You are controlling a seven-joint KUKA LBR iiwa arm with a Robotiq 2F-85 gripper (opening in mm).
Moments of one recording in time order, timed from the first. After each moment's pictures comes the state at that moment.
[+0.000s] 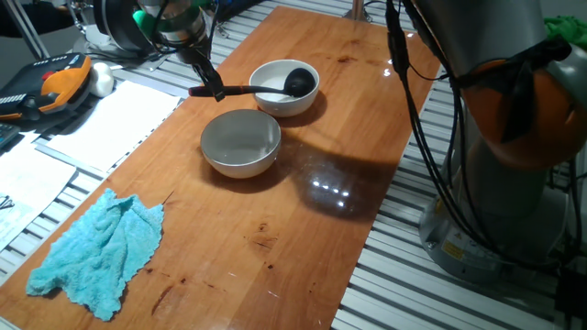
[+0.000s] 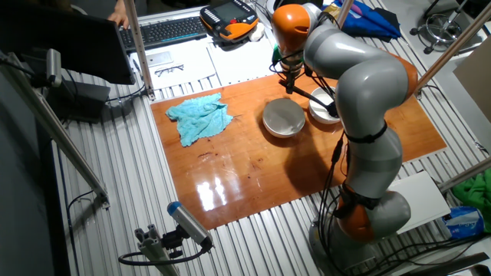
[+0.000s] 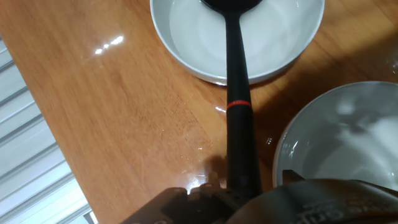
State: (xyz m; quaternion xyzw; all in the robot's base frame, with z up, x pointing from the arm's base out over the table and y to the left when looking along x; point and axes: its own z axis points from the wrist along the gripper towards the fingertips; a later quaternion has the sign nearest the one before) arm 0.622 -0.037 0.144 0.87 0.49 -0.07 0.08
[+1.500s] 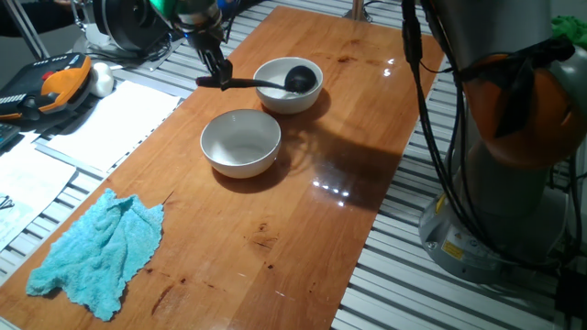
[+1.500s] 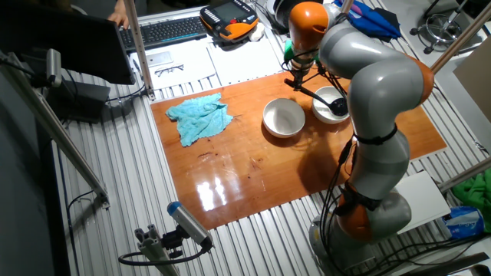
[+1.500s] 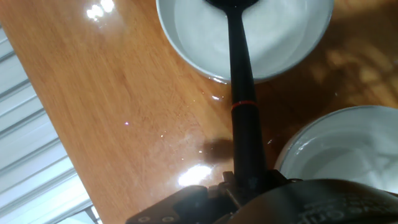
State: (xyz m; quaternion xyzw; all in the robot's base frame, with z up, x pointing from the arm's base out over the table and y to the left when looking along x) arm 0.611 -0.056 0.164 0.85 0.52 -0.03 0.05
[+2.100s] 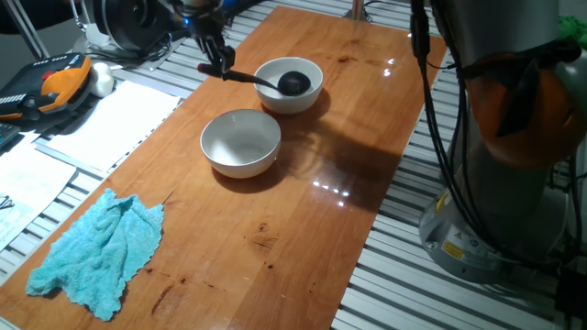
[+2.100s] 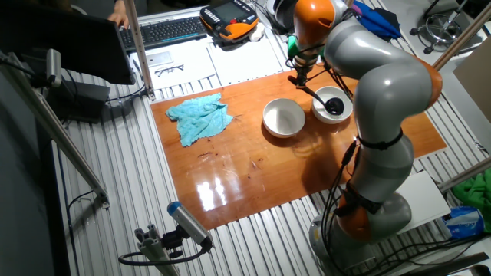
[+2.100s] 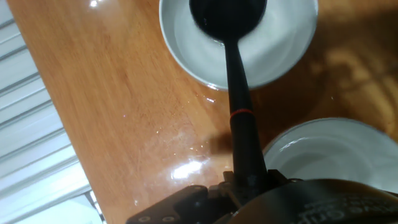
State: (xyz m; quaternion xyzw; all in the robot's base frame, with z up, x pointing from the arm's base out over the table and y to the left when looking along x) arm 0.594 -0.053 0.206 0.83 0.55 -0.03 0.05
